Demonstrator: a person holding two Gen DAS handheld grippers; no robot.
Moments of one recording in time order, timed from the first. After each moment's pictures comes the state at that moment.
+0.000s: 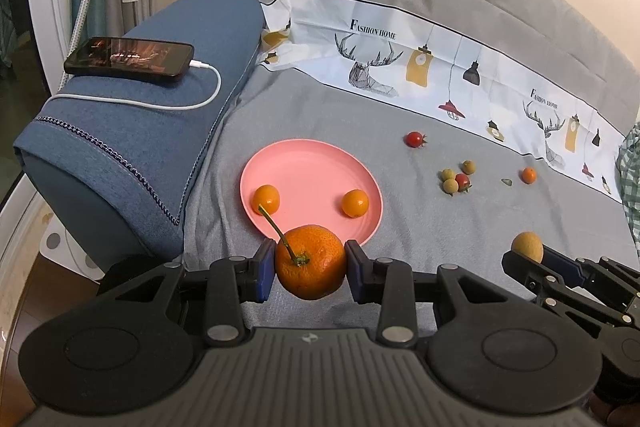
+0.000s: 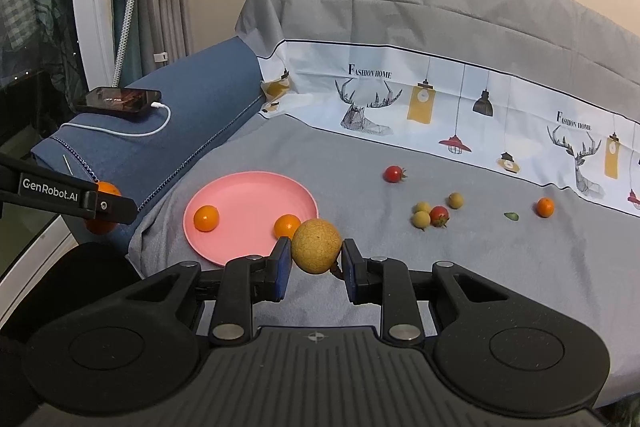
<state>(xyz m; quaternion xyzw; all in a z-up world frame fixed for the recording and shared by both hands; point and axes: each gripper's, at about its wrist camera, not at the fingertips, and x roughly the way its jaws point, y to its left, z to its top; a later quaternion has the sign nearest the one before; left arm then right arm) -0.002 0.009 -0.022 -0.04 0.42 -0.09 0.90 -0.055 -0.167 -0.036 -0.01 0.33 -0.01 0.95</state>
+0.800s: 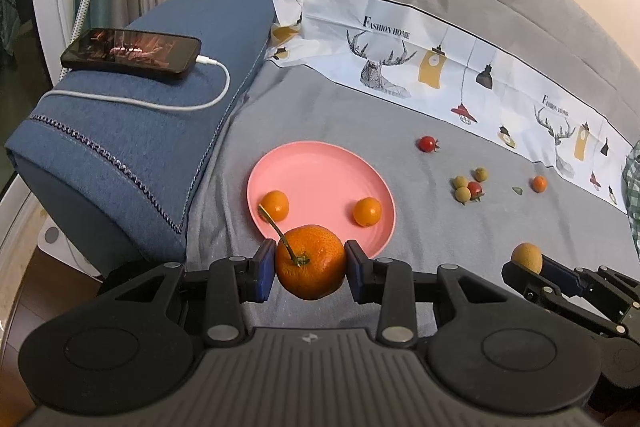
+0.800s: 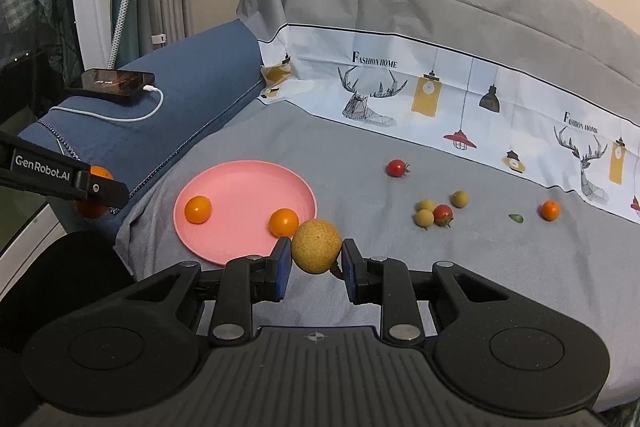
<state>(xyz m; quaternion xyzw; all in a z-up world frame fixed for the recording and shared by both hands) 0.026 0.016 -0.030 -0.05 0.43 -0.08 0.90 -0.029 -0.163 -0.047 -0.03 0.35 0.00 0.94</state>
